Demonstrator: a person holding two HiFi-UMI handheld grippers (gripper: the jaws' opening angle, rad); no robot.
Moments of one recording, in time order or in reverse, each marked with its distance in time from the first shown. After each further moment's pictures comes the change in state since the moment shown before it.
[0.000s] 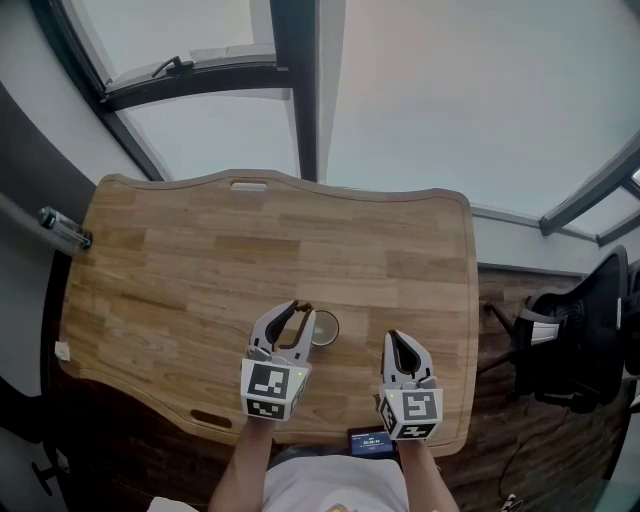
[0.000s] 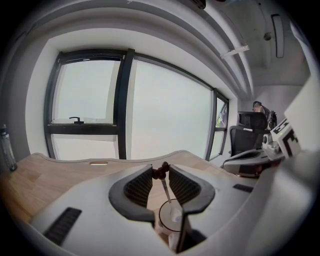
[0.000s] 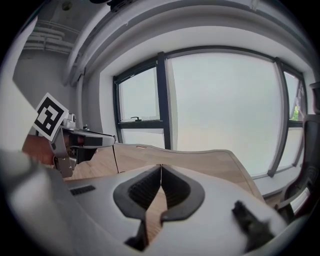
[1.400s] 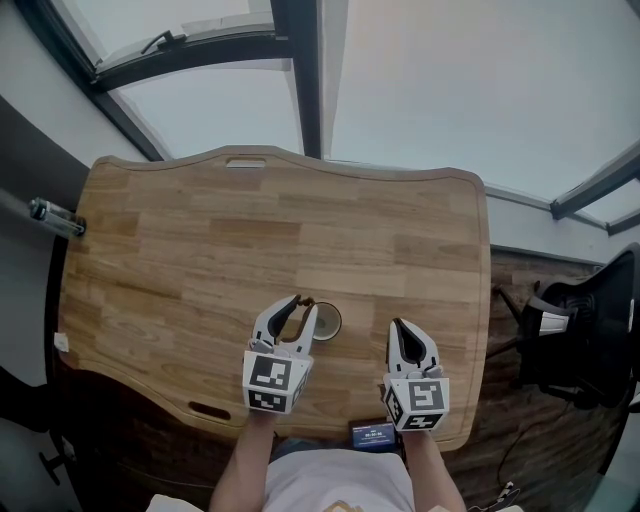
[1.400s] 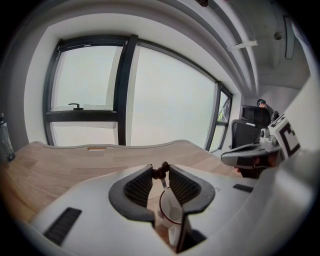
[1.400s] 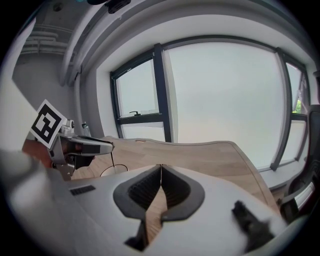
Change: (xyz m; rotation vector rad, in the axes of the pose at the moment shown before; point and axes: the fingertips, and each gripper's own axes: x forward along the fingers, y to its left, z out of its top) left arm 0.027 0.002 -0.045 -0.043 0.106 -0.010; right arm 0.028 -0.012 -0.026 0.033 0.064 0.029
